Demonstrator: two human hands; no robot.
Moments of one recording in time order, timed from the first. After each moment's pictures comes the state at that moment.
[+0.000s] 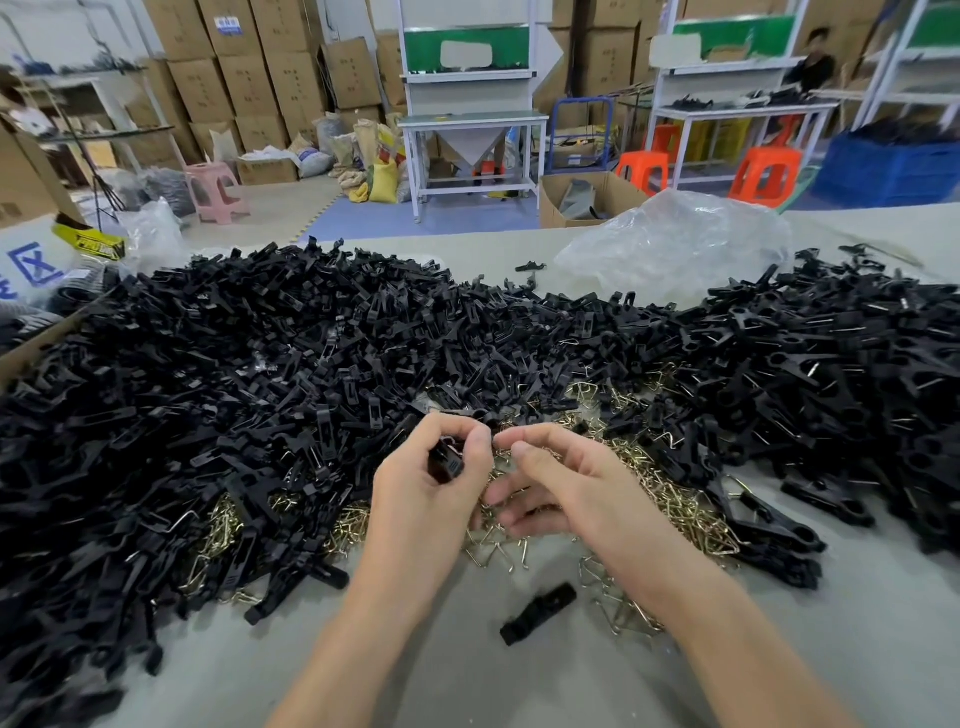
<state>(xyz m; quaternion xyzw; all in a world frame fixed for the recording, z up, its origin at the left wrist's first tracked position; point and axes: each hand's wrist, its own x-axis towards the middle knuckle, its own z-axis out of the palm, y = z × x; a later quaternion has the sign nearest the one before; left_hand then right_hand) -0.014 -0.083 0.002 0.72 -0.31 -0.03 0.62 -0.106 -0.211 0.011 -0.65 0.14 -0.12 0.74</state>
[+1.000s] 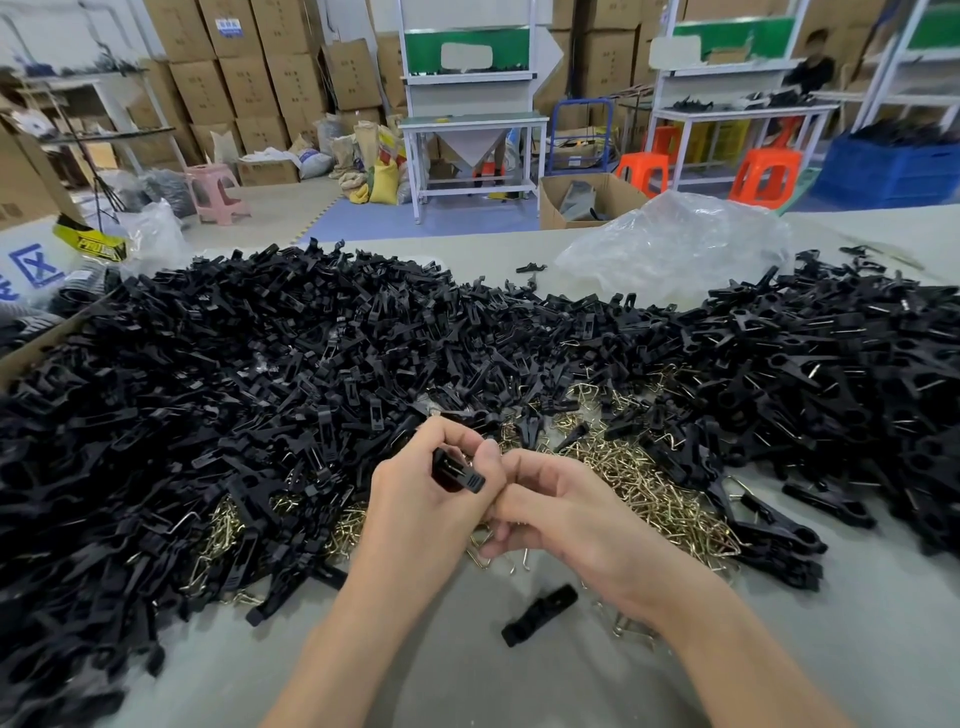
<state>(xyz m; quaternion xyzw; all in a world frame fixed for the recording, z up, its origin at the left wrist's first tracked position) -0.013 -0.076 0.006 0.75 -0.34 -0.01 0.57 -0.105 -0.201 0.010 -0.66 0.07 -0.05 0.75</state>
